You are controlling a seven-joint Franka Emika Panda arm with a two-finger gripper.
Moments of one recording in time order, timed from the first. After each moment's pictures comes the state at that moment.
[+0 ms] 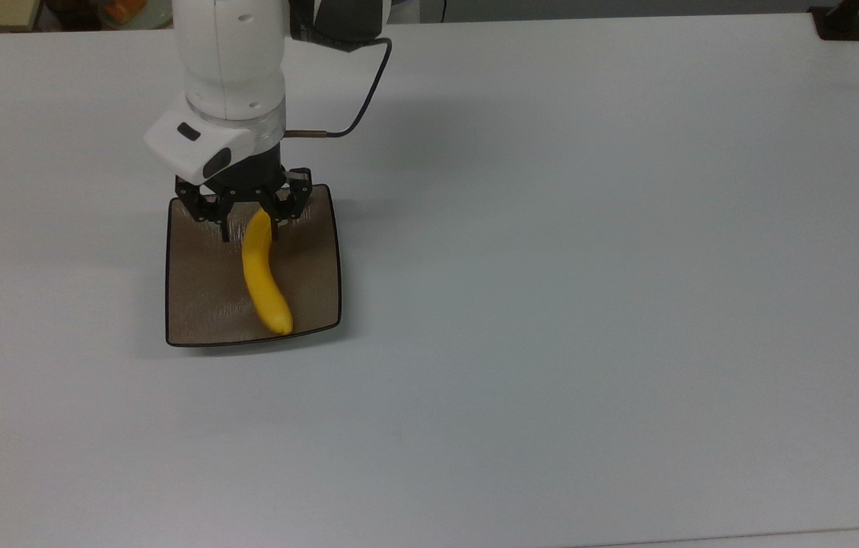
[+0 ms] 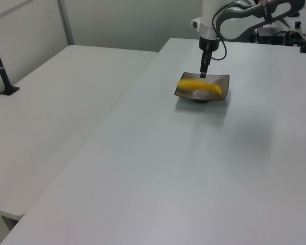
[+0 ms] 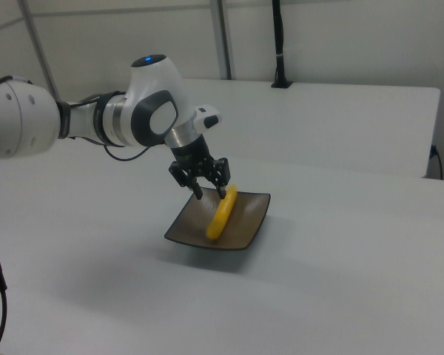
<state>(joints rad) 0.02 0.35 -0.06 -1.67 -0.13 2.20 -0.20</state>
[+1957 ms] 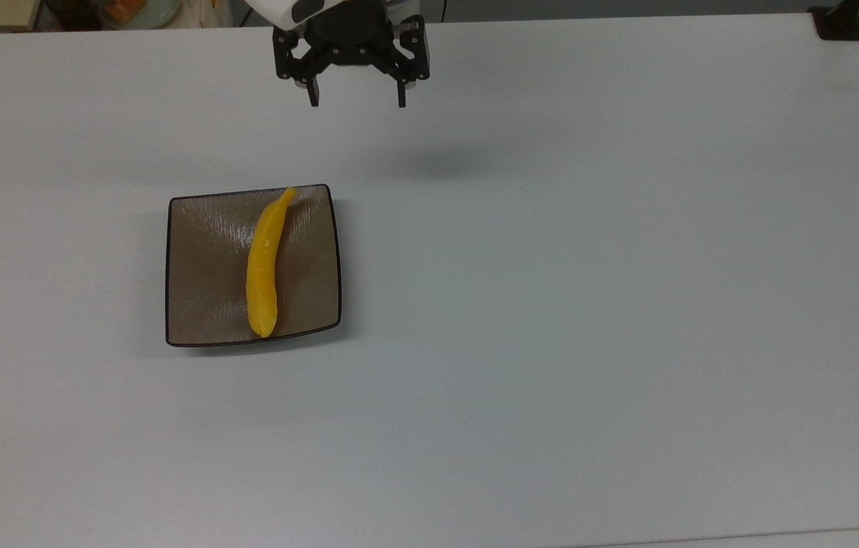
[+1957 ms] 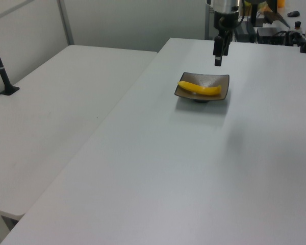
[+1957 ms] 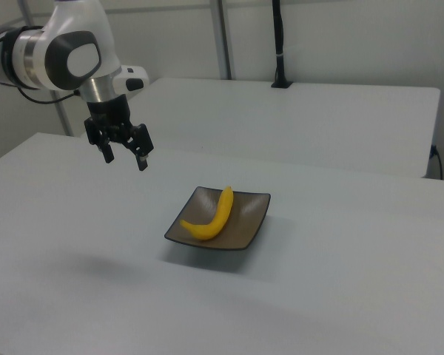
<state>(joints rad) 0.03 0.07 0.09 -1.71 0.00 1.82 0.05</state>
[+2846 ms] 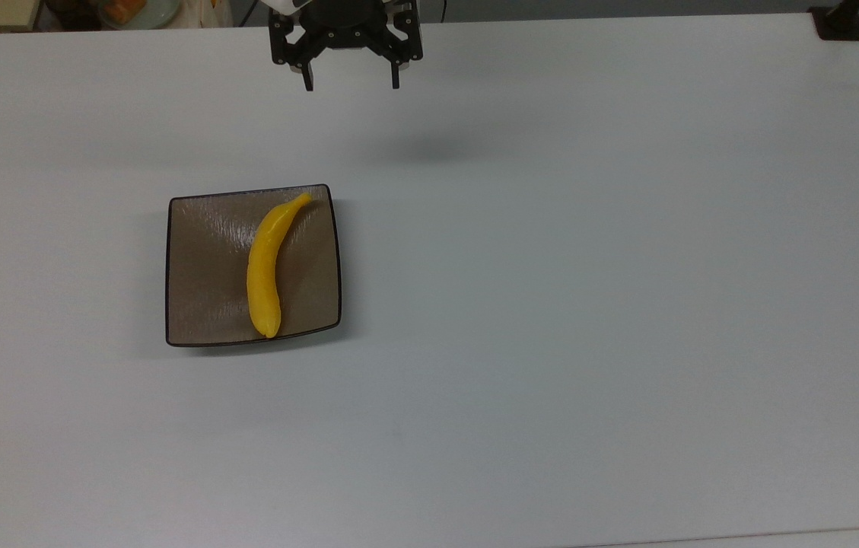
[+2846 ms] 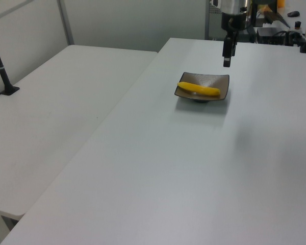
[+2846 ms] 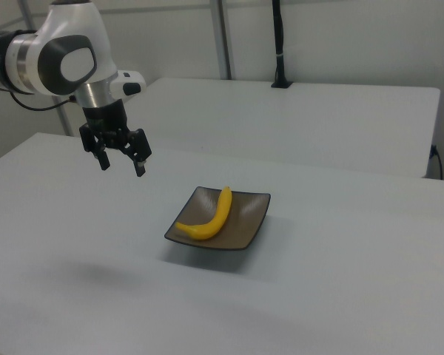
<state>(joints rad) 0.03 0.01 0.08 -1.78 0.00 1.82 -0.01</state>
